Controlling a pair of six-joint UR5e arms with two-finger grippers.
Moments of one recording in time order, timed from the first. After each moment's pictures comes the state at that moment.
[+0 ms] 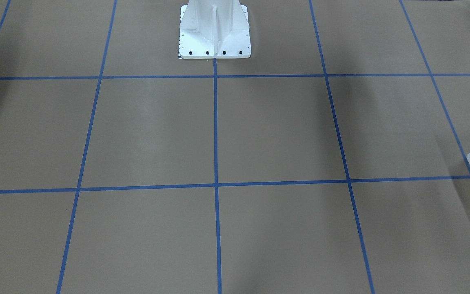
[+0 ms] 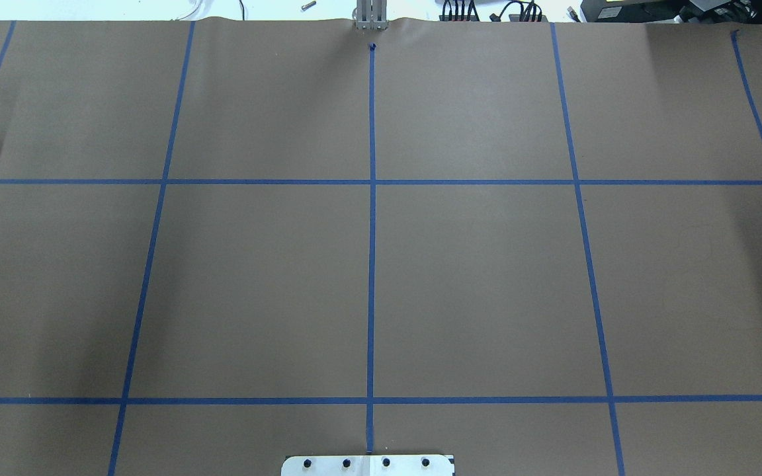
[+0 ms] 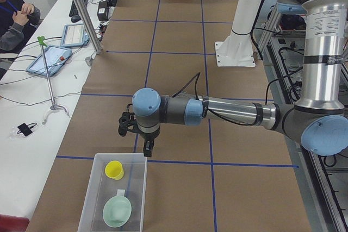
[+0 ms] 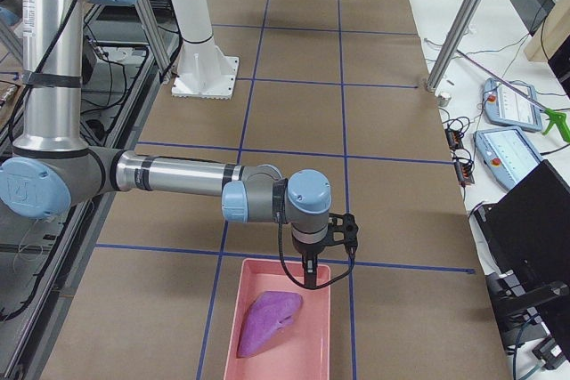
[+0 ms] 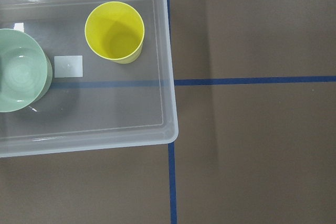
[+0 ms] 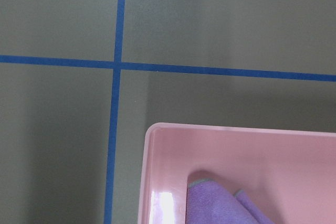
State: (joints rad) left arm -1.61 -1.52 -1.73 -1.56 -2.41 0.02; right arm 1.61 -1.67 1.64 -1.47 2.24 -0.03
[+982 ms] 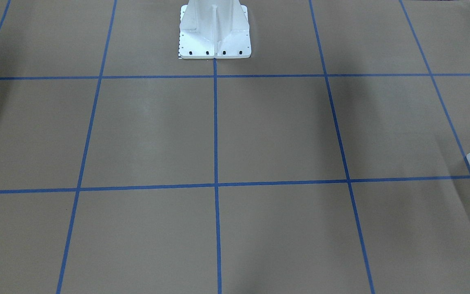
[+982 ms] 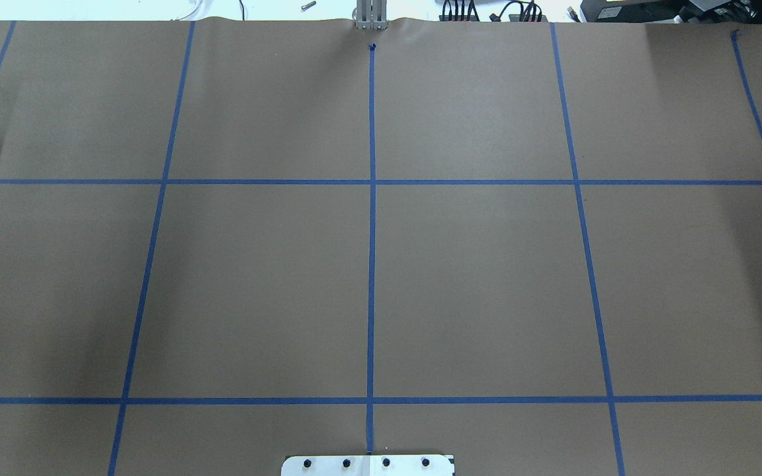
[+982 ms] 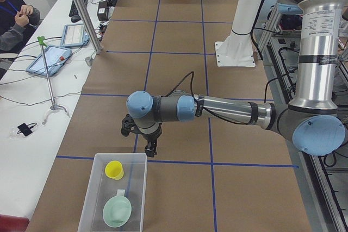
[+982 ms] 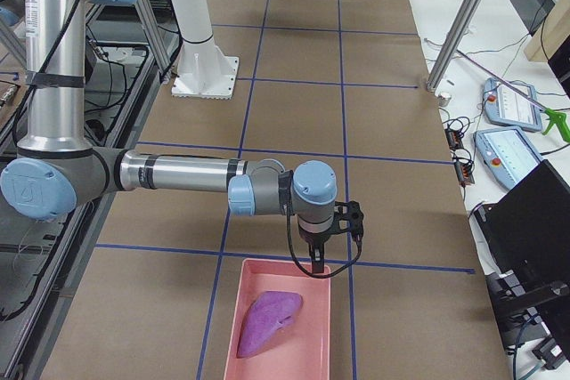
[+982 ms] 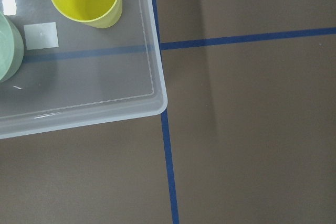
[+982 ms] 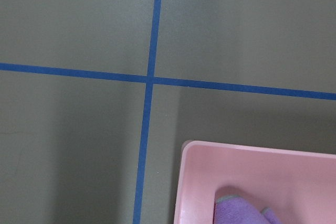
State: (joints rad) left arm -1.55 -1.57 -1.70 -1.37 -2.40 0.20; right arm 1.59 -1.66 1.66 -1.47 2.30 -0.03
